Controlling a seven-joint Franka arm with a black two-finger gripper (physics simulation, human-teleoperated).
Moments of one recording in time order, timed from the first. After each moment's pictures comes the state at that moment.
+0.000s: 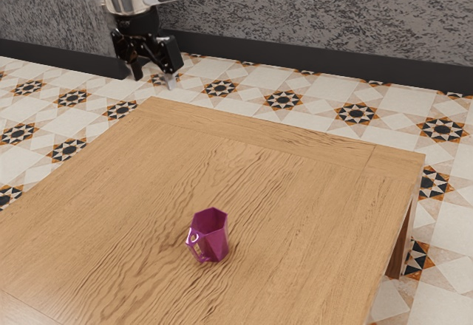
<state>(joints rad) -0.03 0.02 -0.06 -1.48 0.00 1.55 0.00</state>
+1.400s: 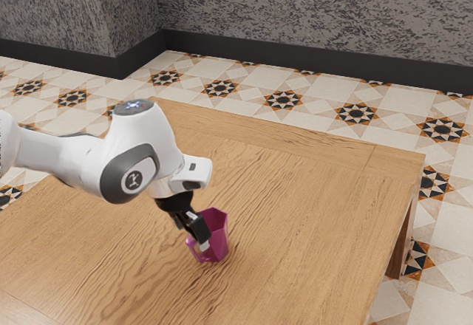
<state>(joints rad) -0.01 -0.11 -0.25 -2.45 -0.20 2.44 0.27</state>
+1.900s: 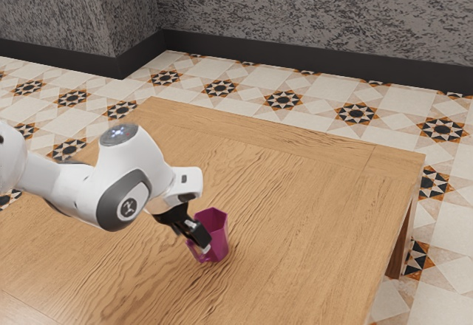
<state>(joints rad) 0.00 -0.08 -0.25 -2.56 -0.23 2.72 0.20</state>
